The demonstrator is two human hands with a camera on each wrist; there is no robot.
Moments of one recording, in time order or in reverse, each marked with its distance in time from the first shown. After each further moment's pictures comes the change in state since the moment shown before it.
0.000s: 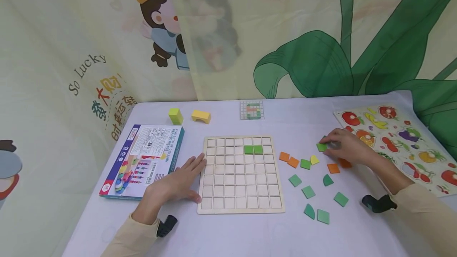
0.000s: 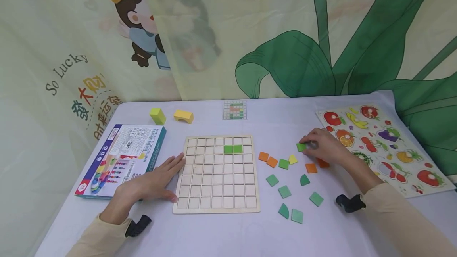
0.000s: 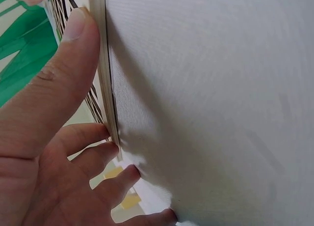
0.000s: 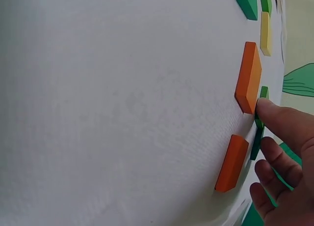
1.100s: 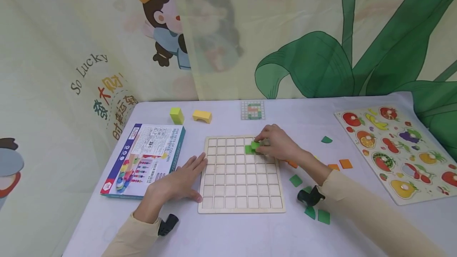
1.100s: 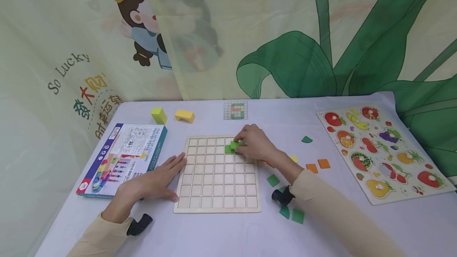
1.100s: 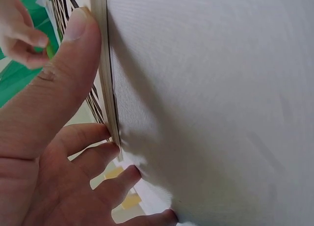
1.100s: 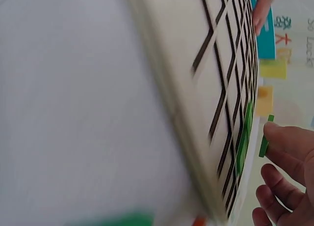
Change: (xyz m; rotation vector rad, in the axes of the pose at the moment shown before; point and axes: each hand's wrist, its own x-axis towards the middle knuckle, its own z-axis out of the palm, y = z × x) left_hand 0.001 0.000 0.001 -0.012 0.001 -0.009; right_hand 0.059 -0.162 0.051 0.073 0.078 -0.280
